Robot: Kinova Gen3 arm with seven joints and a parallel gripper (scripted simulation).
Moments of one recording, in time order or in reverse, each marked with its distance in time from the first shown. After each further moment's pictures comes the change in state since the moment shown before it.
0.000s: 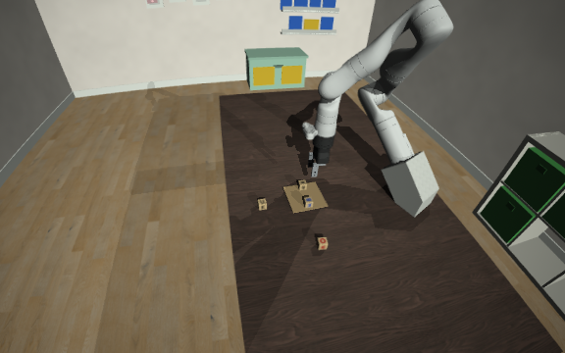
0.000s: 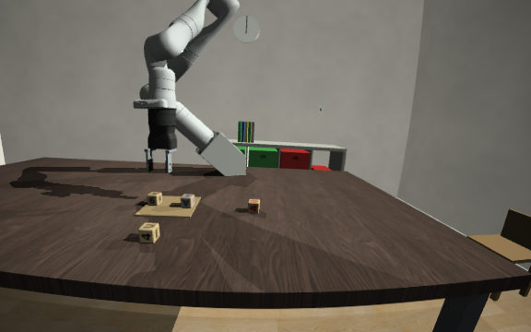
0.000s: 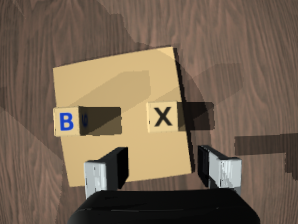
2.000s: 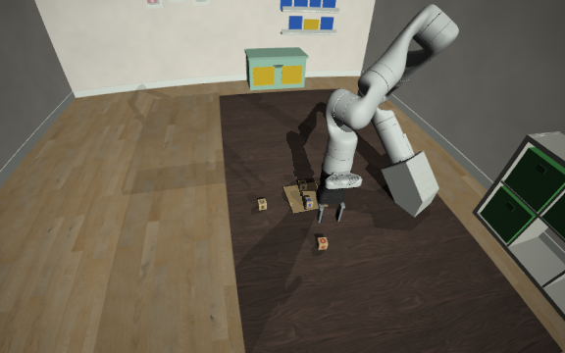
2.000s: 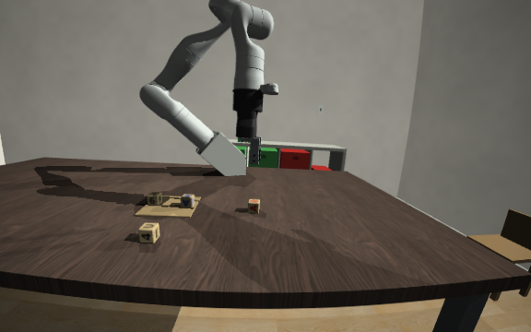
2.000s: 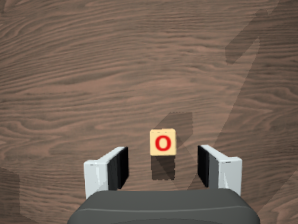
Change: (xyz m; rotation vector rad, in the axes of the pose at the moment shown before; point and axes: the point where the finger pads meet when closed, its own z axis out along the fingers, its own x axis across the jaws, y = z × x) arm -0.277 -0.021 -0.050 0.014 -0.001 -1.544
